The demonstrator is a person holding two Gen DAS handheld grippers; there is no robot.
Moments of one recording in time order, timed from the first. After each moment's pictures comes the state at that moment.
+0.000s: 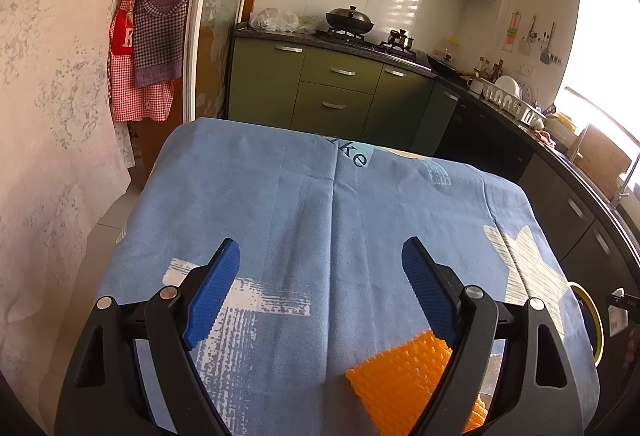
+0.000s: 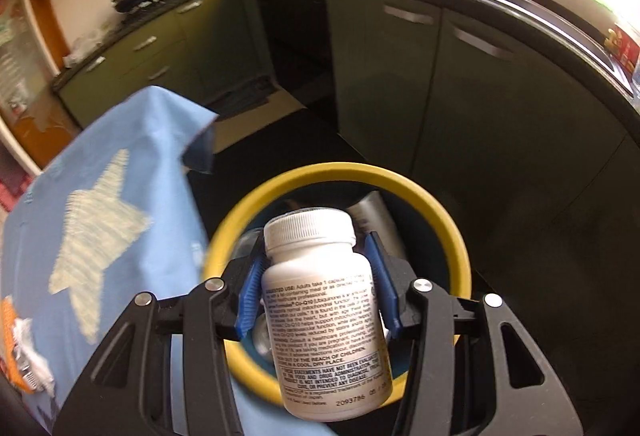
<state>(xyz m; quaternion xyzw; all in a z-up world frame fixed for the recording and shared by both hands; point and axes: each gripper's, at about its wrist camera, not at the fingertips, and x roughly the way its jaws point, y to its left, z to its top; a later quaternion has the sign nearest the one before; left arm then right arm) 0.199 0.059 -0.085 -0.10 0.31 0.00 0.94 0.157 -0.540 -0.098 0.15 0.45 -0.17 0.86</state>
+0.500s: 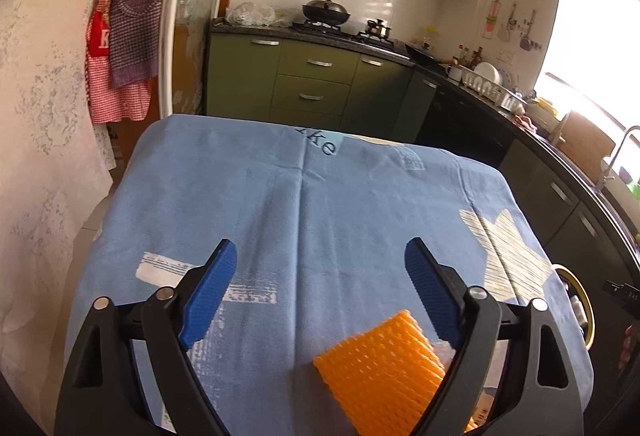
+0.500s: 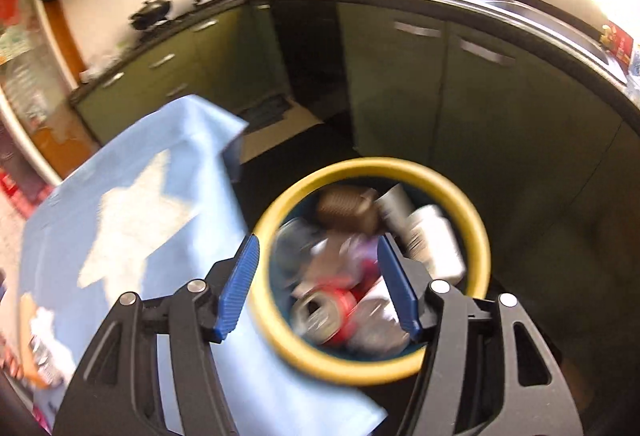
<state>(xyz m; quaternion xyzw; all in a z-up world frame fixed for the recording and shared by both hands) 0.197 0.040 -0.083 -0.09 0.33 -0.04 0.94 0.117 -0.493 -0.079 0.17 0.40 -0.13 0.89</state>
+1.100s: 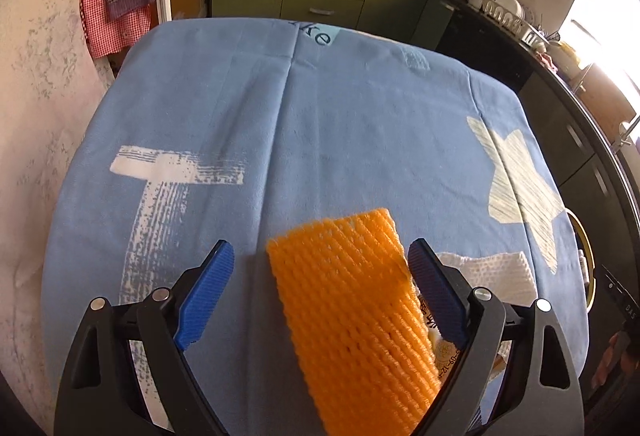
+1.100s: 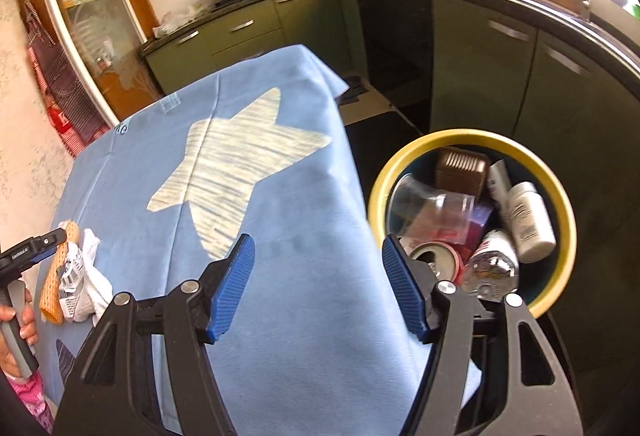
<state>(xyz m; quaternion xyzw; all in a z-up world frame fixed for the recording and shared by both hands) 0.190 0.006 -0.124 -0.08 0.48 -0.02 0.88 0.109 -0.405 -0.089 0.14 0.42 0.00 0.90</state>
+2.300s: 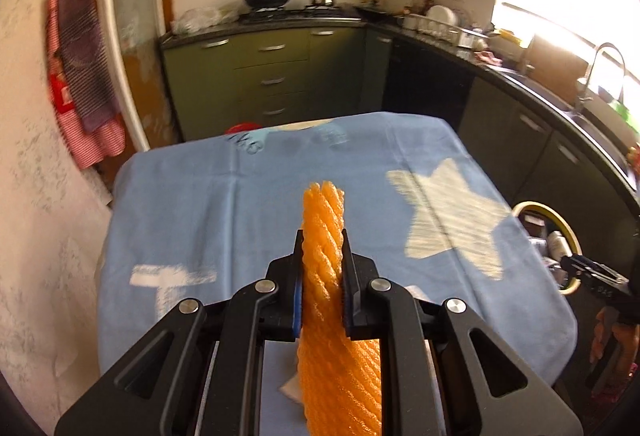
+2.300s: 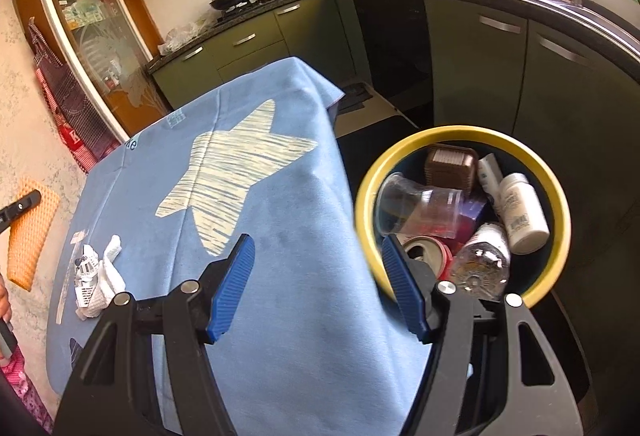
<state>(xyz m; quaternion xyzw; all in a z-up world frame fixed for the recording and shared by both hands) 0.158 -0.054 -0.002 0.03 0.37 -0.10 0.92 0.084 -0.434 -0.083 0.17 0.39 0.00 0.90</state>
